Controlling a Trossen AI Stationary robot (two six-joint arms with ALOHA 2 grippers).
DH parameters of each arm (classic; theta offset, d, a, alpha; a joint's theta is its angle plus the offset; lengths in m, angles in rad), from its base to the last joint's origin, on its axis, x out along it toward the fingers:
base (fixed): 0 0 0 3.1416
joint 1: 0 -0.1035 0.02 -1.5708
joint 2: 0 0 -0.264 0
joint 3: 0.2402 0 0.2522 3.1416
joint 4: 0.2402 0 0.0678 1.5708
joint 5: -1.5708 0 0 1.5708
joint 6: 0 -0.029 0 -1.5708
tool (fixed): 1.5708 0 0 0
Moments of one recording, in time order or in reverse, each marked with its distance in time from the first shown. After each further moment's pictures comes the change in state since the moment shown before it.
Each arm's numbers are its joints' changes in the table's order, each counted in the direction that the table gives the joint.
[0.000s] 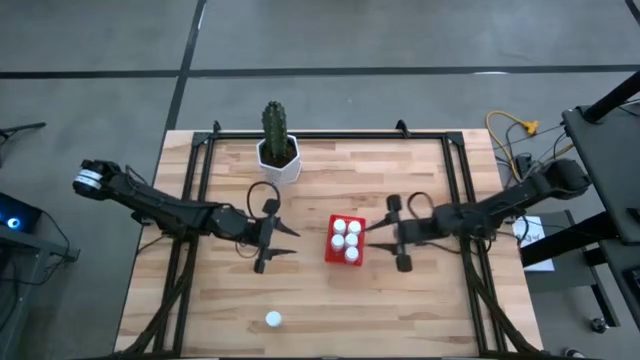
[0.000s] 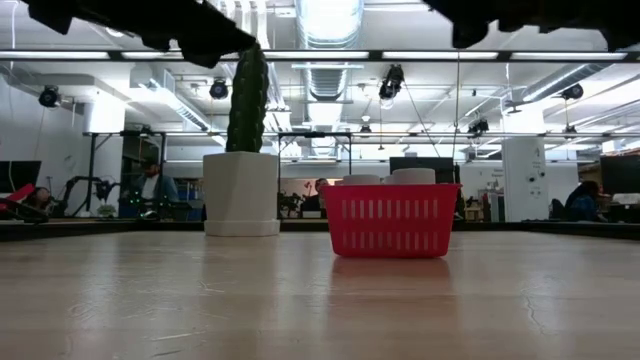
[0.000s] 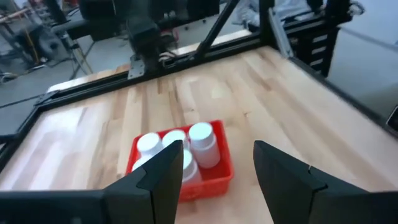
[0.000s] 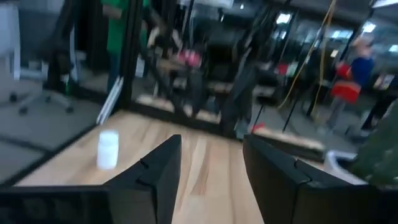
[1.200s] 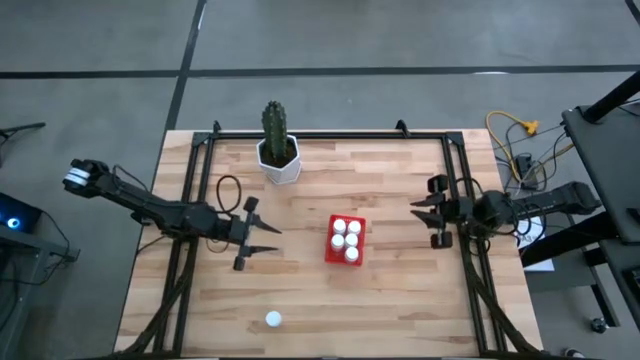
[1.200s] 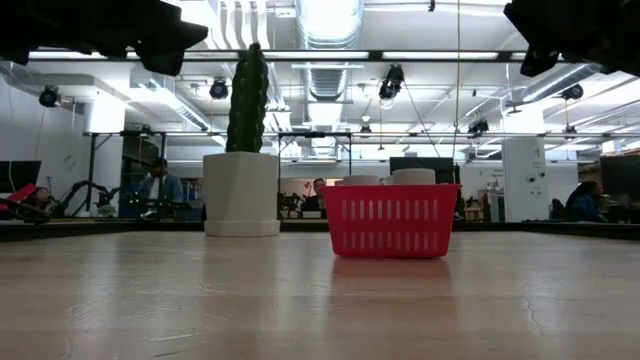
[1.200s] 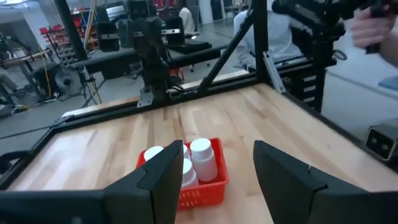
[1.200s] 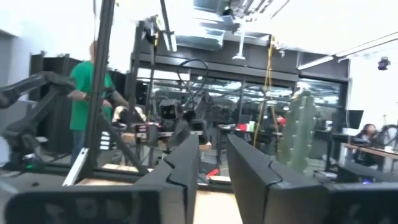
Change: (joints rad) left arm 0.044 0.256 -0.266 -0.207 0.031 0.013; right arm 0.141 0.787 -0.435 -0.024 0.036 -0.048
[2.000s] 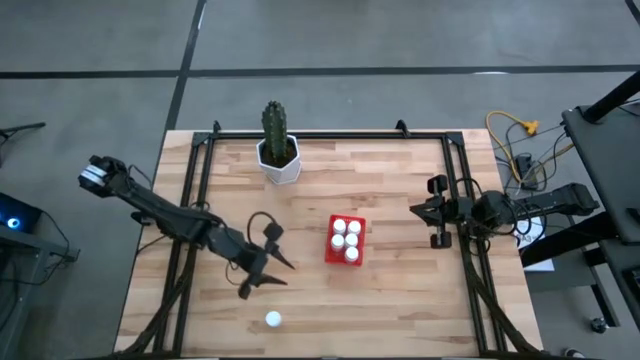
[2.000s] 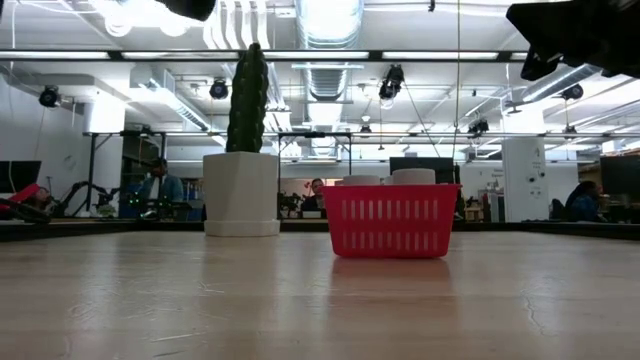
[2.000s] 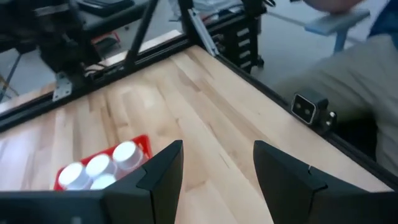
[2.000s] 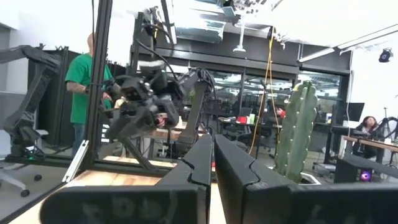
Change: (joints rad) left arm 0.136 -0.292 0.380 0.365 -0.100 -0.040; right arm 0.000 0.045 0.000 0.077 -0.015 -0.006
